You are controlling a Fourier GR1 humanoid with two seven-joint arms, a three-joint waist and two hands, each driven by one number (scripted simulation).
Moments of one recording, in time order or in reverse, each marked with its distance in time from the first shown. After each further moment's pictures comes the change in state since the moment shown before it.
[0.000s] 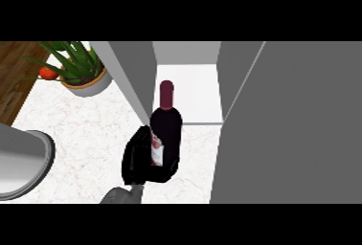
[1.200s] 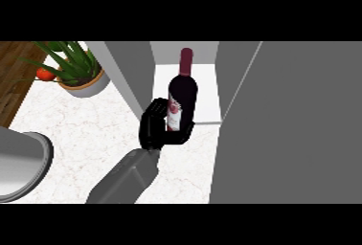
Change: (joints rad) left arm -0.419 0.000 -0.115 0.430 0.342 0.078 -0.204; right arm 0.063 0.020 0.032 0.018 -0.028 0.024 -0.071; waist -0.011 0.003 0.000
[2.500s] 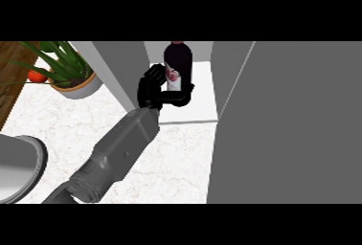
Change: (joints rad) left arm -0.413 -0.001 0.093 0.441 0.110 -0.004 0.121; right arm -0.013 -0.008 -0.030 0.048 -0.025 0.023 -0.058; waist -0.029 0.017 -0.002
